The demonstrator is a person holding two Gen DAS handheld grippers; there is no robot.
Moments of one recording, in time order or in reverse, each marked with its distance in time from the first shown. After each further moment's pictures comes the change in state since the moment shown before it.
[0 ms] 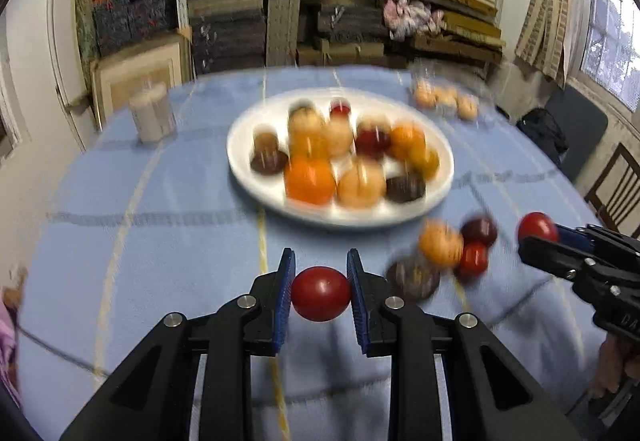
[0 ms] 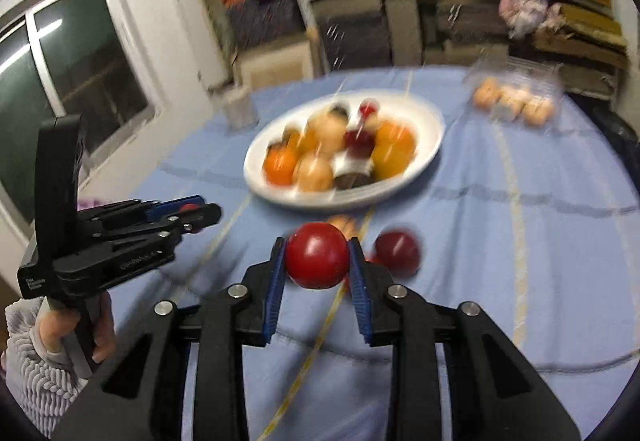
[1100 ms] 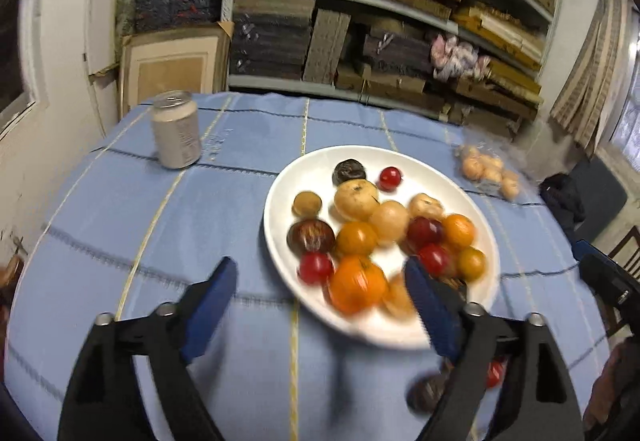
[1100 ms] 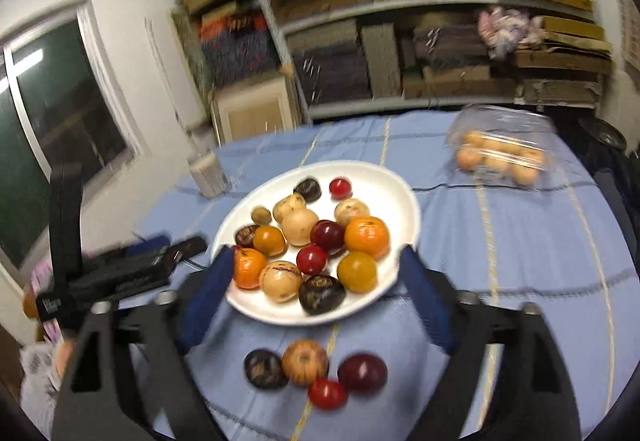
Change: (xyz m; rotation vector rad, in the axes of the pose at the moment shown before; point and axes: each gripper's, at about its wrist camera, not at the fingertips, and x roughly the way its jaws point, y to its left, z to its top) left arm 0.018 0.043 0.047 -0.209 -0.052 0.016; right arm 0.010 -0.025 0.066 0.087 -0.113 -0.036
